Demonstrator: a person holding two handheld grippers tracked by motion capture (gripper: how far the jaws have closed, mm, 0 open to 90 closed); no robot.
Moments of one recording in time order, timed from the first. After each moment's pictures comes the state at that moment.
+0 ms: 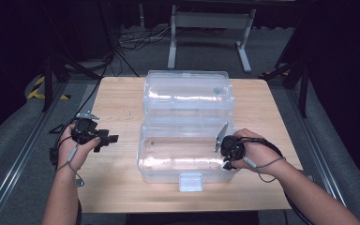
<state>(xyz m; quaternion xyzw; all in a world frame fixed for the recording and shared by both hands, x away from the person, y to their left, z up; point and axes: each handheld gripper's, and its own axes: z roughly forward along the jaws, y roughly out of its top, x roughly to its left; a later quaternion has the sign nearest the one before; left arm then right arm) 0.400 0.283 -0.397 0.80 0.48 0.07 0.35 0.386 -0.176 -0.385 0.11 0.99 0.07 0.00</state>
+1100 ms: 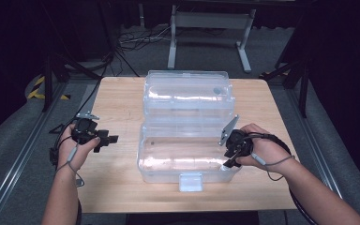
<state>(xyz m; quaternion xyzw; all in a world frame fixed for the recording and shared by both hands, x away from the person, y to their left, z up) 0.400 0.284 -0.398 0.80 0.48 0.07 0.35 0.379 -0.186 -0.351 0.13 0.98 0.13 0.01</state>
